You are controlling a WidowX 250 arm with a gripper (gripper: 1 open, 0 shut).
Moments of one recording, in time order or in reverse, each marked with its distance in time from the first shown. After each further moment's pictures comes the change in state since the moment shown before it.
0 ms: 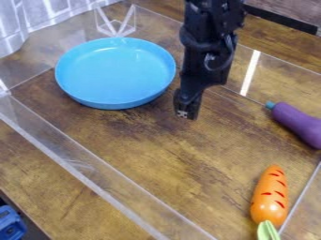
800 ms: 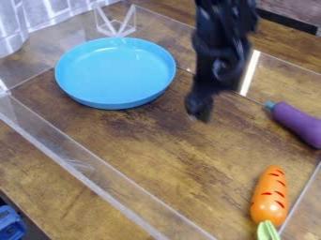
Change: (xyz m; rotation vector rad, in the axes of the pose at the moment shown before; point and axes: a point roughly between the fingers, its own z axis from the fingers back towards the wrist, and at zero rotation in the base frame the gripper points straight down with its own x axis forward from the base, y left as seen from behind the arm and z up) arm 0.039 -0.012 -0.037 0.043 0.025 -0.047
